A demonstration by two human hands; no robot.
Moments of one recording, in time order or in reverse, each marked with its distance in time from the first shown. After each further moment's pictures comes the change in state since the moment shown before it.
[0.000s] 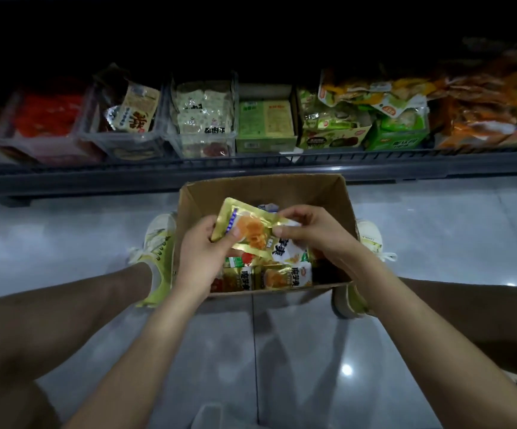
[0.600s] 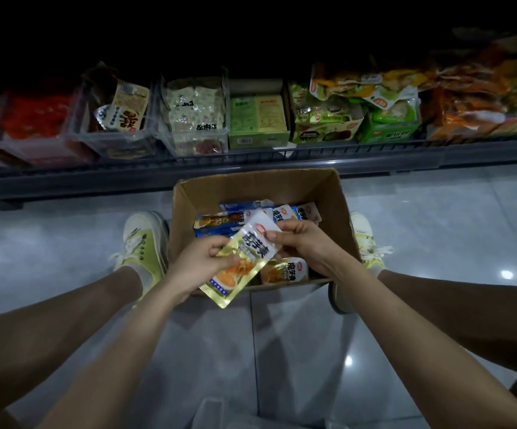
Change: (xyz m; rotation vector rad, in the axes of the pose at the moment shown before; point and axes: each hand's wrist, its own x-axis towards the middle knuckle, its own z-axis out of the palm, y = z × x) left_hand 0.012 -0.024 -0.018 0.232 -0.416 -0.189; right_hand 0.004 0.037 0.007 0.209 -0.013 0.183
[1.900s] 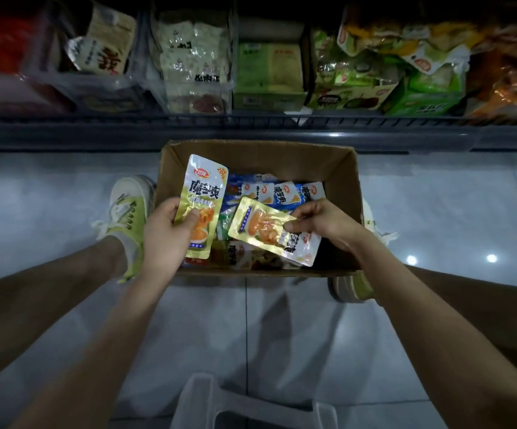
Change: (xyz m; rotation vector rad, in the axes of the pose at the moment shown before) left_hand 0.034 -0.039 -0.012 -0.075 0.569 0.078; right_hand 0.040 0.011 -0.042 -0.376 0.005 0.091
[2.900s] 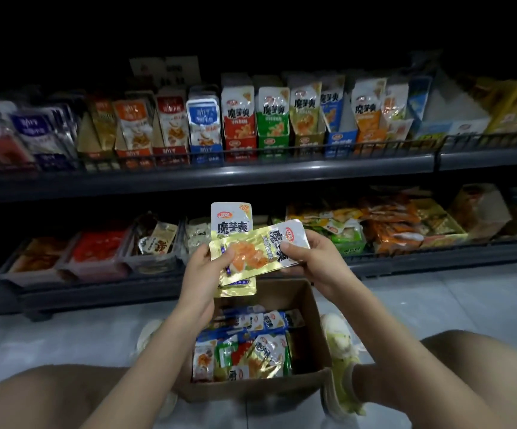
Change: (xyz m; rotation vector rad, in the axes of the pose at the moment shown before) left_hand -0.097 0.228 -0.041 -0.481 -0.168 0.146; right_hand -0.193 -0.189 -0.001 0.433 0.303 -0.504
